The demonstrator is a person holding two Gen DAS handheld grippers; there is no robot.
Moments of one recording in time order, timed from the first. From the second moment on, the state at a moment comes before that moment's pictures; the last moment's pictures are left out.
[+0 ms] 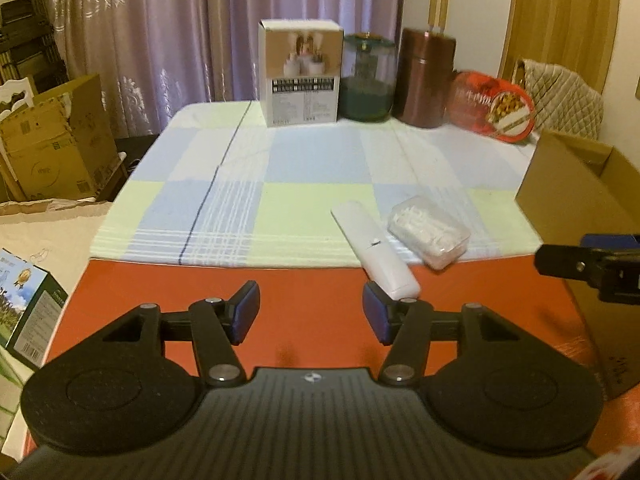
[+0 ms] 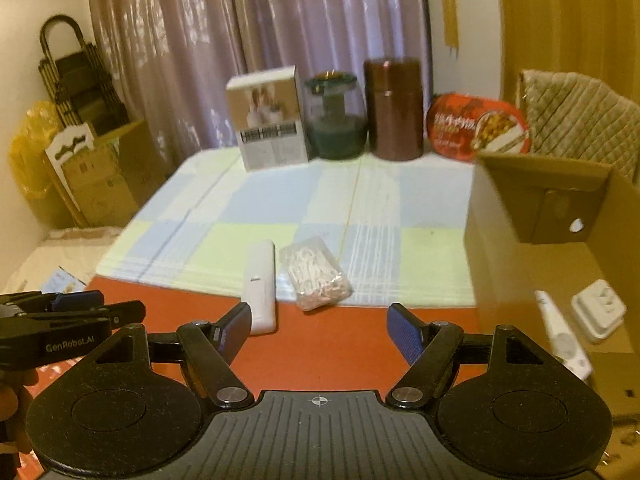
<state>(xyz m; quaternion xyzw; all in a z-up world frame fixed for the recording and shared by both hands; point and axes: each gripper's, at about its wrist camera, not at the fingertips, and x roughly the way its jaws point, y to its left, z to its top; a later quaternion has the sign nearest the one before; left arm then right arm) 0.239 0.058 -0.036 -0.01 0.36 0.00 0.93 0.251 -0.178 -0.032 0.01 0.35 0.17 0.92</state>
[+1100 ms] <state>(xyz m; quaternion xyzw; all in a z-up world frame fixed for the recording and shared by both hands) 0.329 0.076 -0.084 -0.01 0.39 -0.02 0.92 0.355 -0.128 -0.128 -0.10 0.40 0.23 0.88</state>
